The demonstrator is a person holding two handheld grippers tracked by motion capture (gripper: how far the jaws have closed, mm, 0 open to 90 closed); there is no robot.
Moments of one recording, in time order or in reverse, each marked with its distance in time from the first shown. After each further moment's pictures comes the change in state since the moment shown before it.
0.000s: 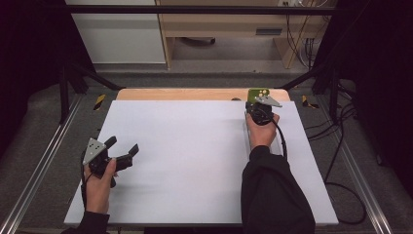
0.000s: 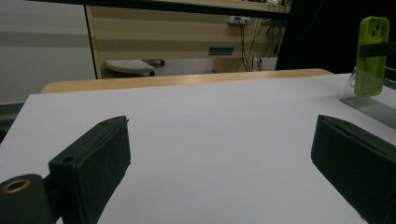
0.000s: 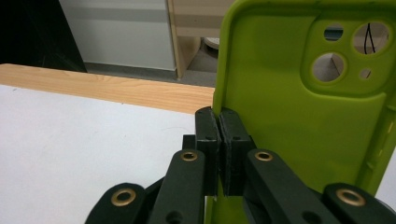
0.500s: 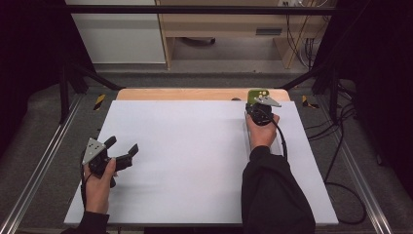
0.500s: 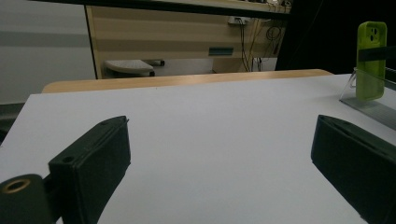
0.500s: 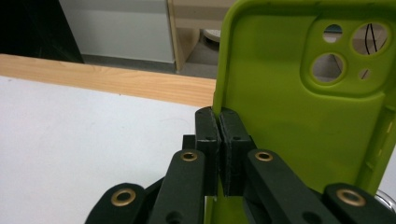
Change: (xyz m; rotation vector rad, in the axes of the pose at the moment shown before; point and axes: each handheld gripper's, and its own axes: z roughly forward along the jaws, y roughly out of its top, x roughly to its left) left arm 0.000 0.000 0.000 -0.001 0.001 -0.007; right arm 0.000 -0.002 0.001 0.042 -0.007 -0.009
